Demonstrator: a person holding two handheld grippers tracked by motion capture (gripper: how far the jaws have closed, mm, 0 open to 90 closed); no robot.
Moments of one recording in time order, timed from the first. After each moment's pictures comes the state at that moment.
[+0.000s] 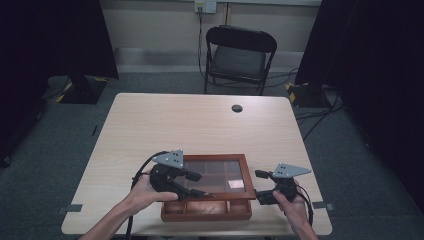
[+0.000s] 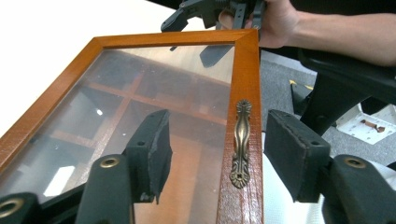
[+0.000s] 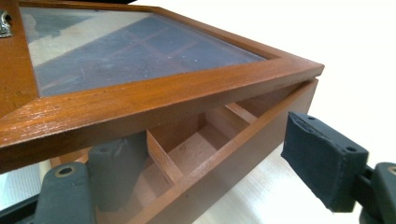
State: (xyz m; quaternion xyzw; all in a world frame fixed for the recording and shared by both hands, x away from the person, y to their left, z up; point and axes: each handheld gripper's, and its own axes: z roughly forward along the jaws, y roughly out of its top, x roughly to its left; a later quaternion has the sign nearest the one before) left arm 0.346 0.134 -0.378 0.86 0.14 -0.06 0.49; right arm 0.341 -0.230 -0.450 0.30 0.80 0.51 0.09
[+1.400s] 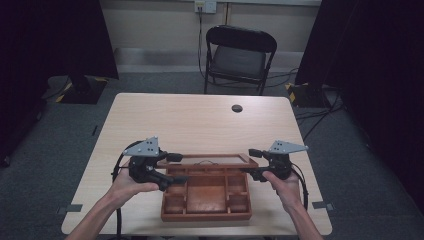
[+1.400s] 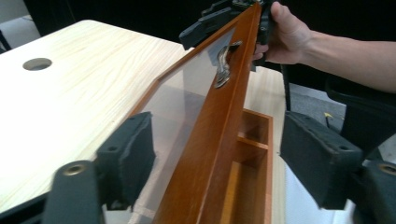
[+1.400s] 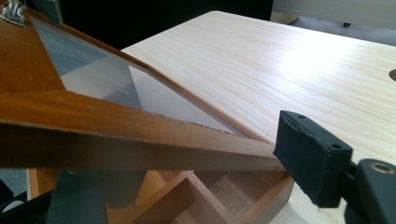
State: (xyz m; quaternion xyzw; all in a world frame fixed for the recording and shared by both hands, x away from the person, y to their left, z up) left arm 0.351 0.179 -0.355 0.82 0.17 0.03 0.54; right arm 0.379 -0.209 -0.404 0.31 0.78 0.54 0.10
